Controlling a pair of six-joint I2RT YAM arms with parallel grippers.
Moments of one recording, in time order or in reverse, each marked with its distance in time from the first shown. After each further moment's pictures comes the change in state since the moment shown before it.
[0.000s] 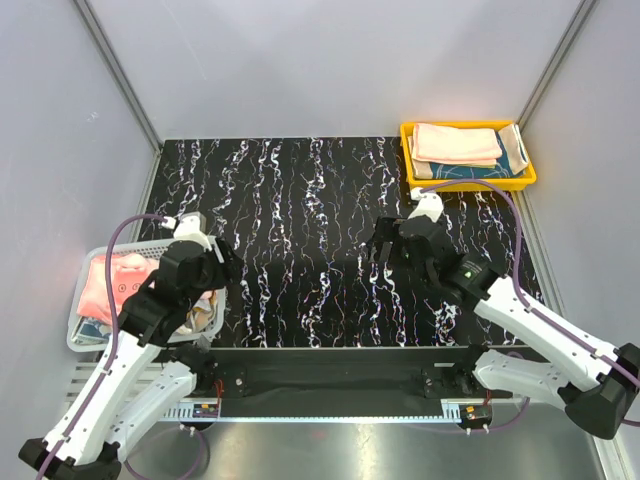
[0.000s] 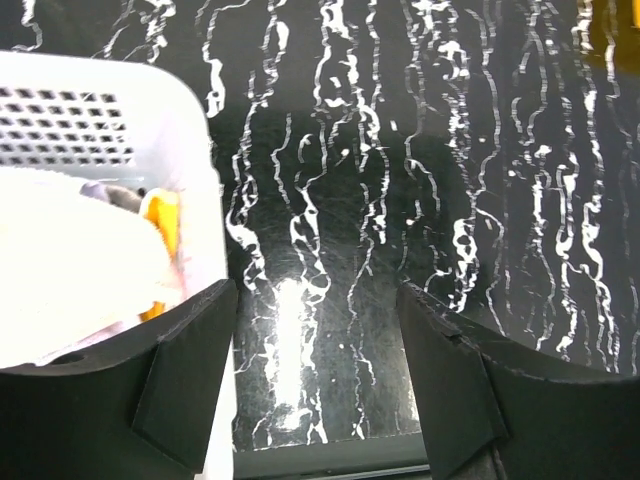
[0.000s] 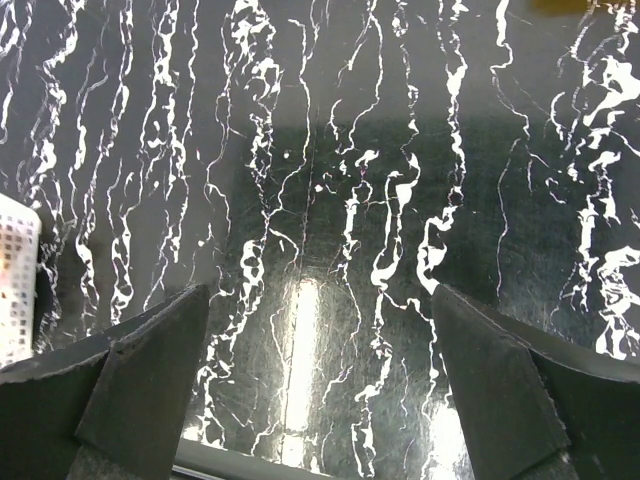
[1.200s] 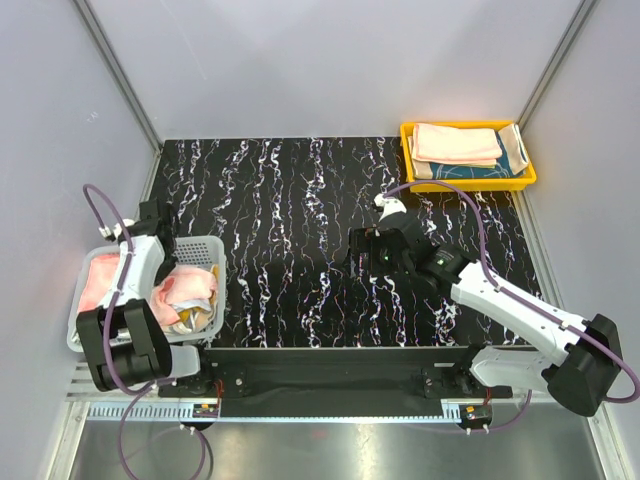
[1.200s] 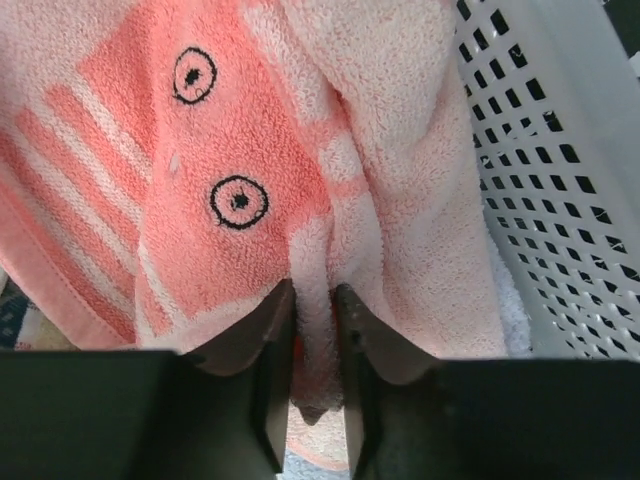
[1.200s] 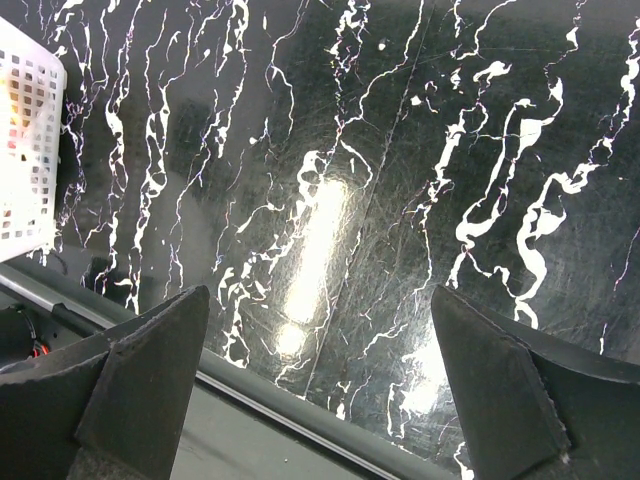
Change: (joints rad) left arm 0.673 0.712 0.146 -0.134 -0.329 -0.260; right arm 0.000 0.179 0.007 0.052 -0.312 -0.063
